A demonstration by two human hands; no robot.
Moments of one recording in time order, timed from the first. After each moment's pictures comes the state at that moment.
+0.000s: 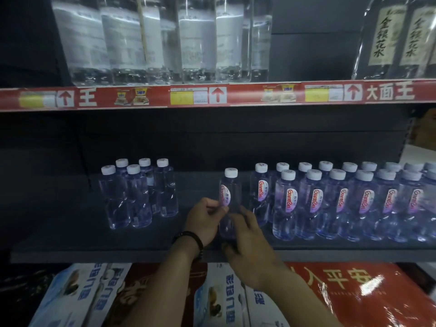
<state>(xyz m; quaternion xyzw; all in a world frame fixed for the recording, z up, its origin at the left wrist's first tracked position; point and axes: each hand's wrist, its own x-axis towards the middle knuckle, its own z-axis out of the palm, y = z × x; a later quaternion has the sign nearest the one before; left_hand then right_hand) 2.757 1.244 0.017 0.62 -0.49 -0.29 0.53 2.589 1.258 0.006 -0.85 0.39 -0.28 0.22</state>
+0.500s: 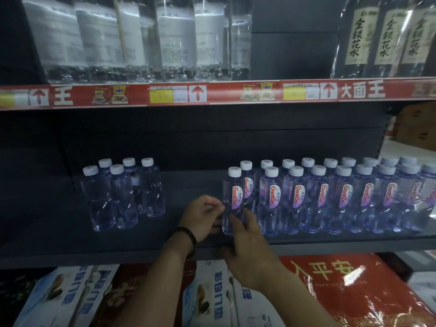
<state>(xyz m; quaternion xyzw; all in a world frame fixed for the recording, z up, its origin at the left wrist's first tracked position) 2.731 1.240 0.026 0.59 -0.50 -0.37 0.52 2.563 1.264 0.007 -0.84 0.47 -0.21 0.18</state>
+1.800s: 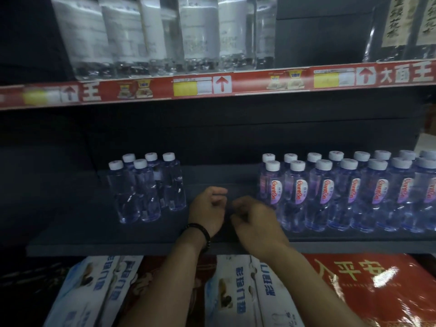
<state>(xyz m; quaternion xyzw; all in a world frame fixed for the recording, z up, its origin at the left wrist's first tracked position) 2.755 1.254 0.028 0.64 -0.49 -0.25 0.54 2.604 1.248 0.029 -0.79 0.43 -0.33 0.28</state>
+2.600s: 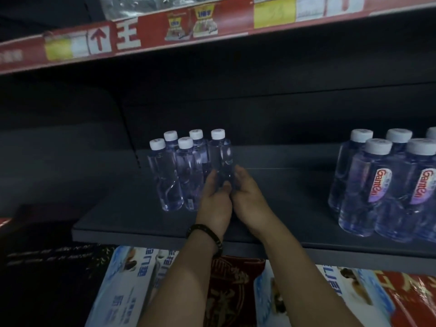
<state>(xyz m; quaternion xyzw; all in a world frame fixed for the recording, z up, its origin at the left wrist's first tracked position) 2.857 1.257 0.006 0.58 -0.32 -0.33 0.67 2.779 1.199 0.000 -0.69 0.30 -0.39 0.53</state>
